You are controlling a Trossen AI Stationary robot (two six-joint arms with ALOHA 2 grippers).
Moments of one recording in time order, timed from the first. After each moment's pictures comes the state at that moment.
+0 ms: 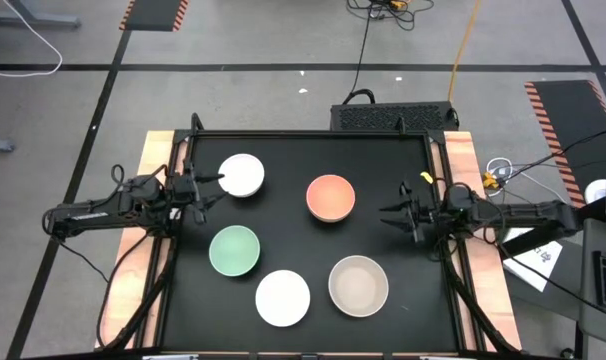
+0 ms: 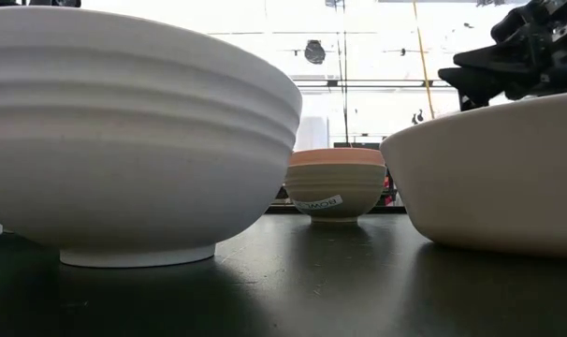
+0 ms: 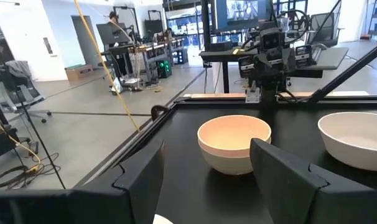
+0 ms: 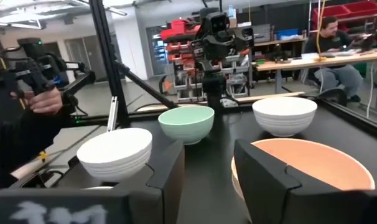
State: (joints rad) left arm 0.12 0.15 0.26 -0.13 -0.16 0.12; right arm -0.06 0.25 0.02 0.29 -0.16 0.14
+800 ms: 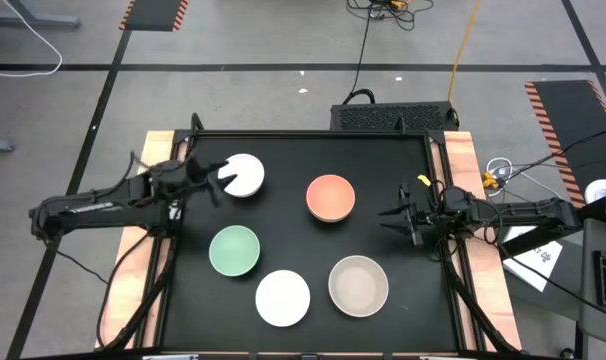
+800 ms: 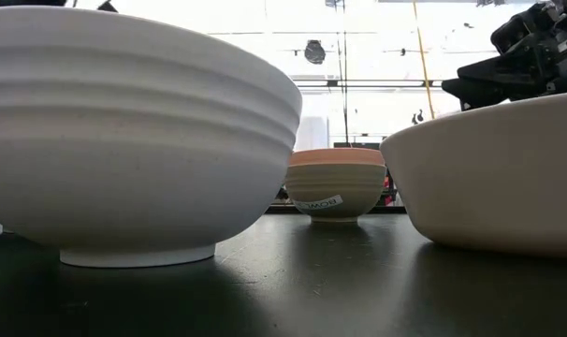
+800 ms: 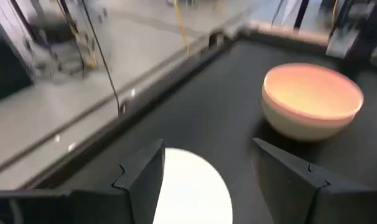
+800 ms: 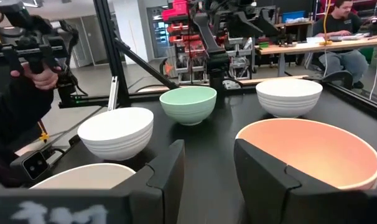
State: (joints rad) left arm 0.28 0.57 0.49 -0.31 -0.28 -0.12; right arm -0.04 0.25 0.02 0.21 -0.15 0.12
